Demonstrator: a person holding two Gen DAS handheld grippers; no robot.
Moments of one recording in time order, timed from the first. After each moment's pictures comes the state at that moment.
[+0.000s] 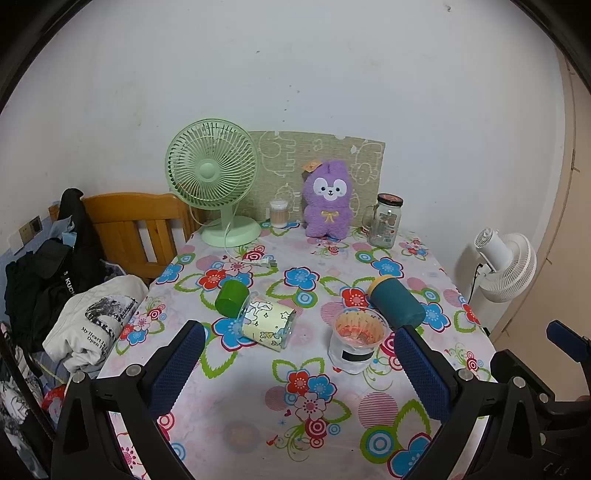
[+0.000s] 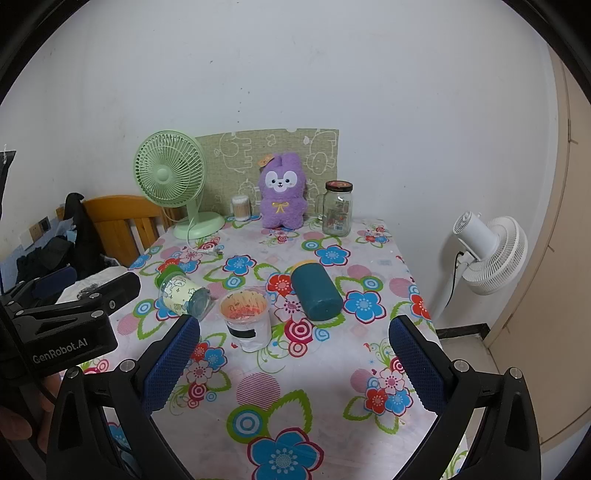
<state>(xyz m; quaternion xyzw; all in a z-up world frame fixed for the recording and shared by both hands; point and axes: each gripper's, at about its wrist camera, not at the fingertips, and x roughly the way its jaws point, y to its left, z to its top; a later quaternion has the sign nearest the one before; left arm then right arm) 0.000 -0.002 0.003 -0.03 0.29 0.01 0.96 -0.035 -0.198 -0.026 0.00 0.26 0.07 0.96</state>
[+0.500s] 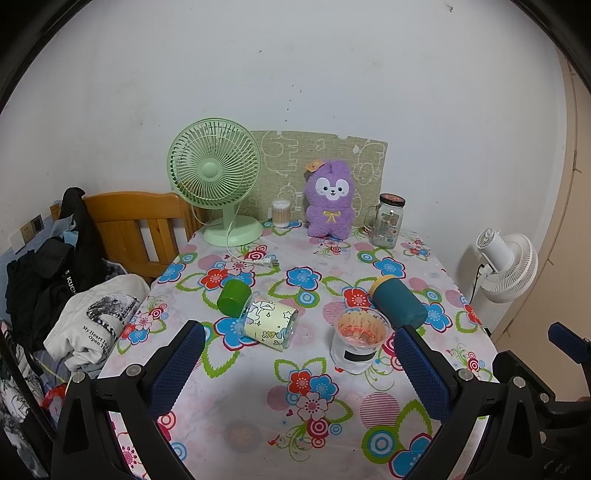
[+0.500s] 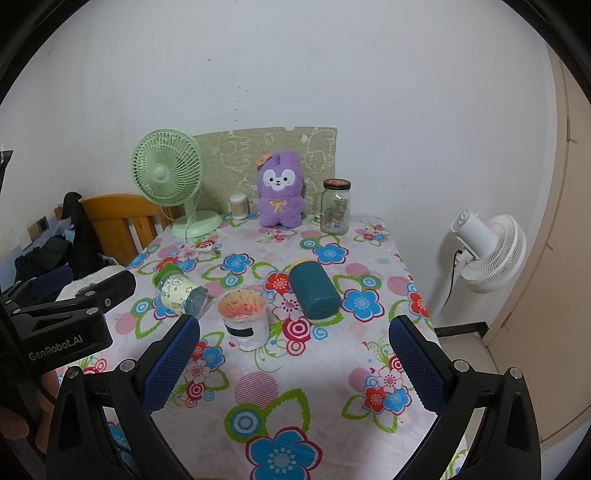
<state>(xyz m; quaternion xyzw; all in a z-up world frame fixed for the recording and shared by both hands) 0.001 -0.001 0.004 -0.03 0.29 0.02 0.96 -0.035 -0.198 -0.026 0.00 0.26 0.07 0.96</state>
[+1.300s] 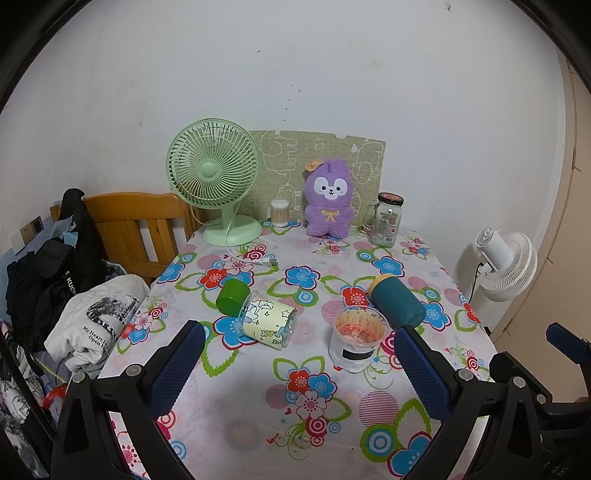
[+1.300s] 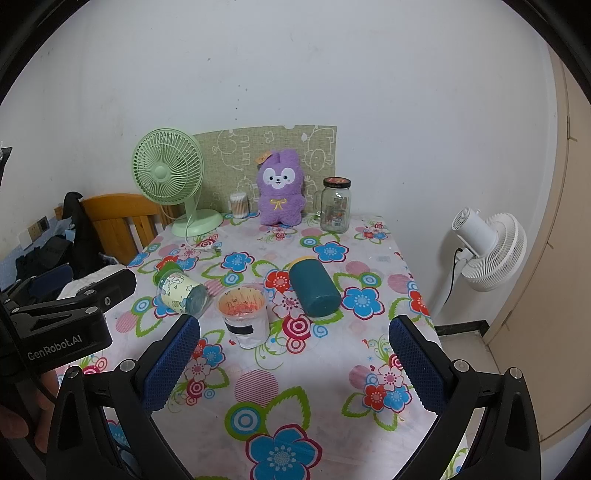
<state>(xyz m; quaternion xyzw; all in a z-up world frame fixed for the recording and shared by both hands) -0.003 0.000 -0.001 -0.03 0.29 0.01 0.96 -0.035 -0.198 -0.027 0.00 0.26 0.07 0.96</state>
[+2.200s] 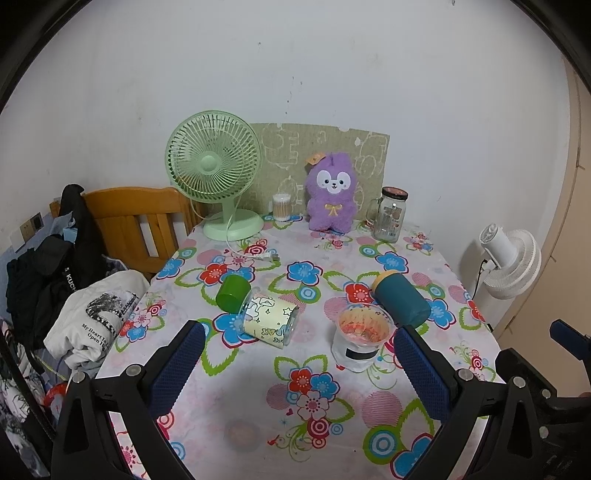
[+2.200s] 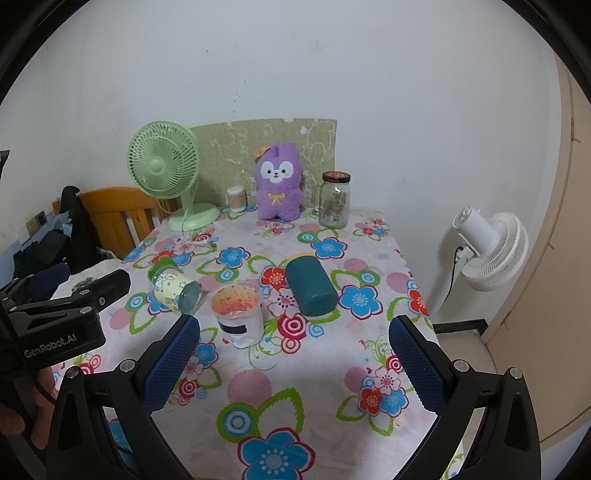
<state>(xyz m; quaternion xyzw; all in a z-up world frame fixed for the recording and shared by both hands) 0.007 0.001 -0.007 -0.03 0.30 0.02 0.95 -0.018 -0.203 -0.032 -0.01 0.28 0.07 0.96</state>
